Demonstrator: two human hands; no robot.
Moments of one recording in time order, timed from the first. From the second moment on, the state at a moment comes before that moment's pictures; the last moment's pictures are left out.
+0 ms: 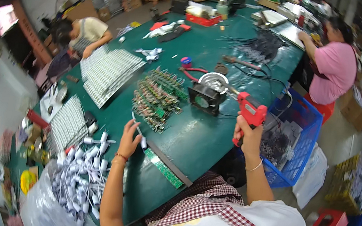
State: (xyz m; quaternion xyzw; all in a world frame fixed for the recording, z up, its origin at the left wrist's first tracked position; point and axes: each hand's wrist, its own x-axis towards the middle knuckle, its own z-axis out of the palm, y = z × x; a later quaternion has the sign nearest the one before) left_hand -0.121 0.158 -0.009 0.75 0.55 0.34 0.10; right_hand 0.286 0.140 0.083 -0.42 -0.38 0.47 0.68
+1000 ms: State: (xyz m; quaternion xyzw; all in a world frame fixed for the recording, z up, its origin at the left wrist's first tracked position) left_hand 0.011 0.036 0.049 0.55 0.57 0.49 0.37; right_hand 0.156 0.075 0.064 -0.35 -0.58 0.60 0.44
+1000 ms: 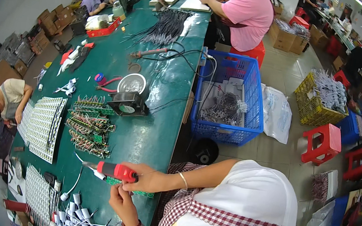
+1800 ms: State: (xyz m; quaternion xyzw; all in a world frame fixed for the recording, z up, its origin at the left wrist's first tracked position) left_hand -0.020 0.004 0.053 0.52 0.59 0.49 0.36; right_hand 0.125 0.070 0.059 -0.44 -0.56 0.63 0.31
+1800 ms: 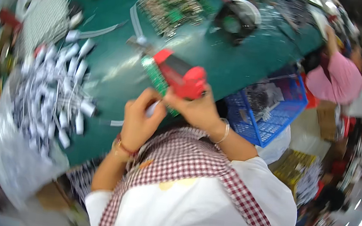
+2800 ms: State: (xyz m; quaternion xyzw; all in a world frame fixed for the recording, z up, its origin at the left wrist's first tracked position) left_hand -0.089 0.084 -0.016 0.52 0.73 0.34 0.29; right_hand 0.178 0.097 0.035 -0.53 -0.54 0.61 0.26
